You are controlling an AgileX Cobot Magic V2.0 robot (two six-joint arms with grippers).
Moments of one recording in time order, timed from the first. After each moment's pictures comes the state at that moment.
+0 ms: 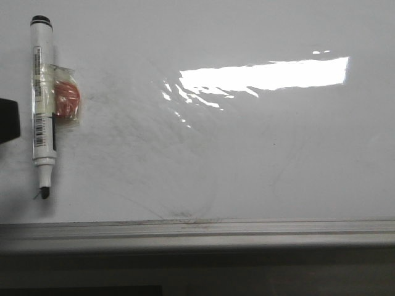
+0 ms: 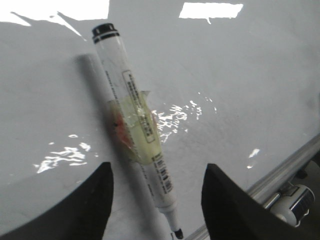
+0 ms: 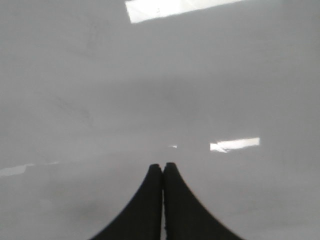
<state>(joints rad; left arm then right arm) -0.97 0.79 -0.13 -0.36 -0.45 0.09 -0.06 0.18 -0.19 0.18 0.34 -0.04</state>
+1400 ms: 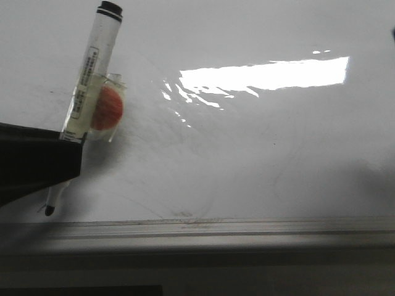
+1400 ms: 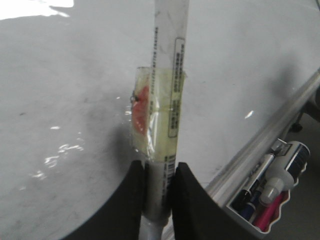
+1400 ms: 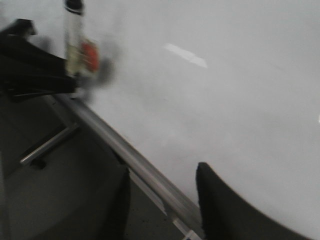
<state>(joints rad) -1.02 1.04 -0.15 -0.15 -0.62 0.06 0.73 0.65 -0.58 0.18 0.50 -0.10</state>
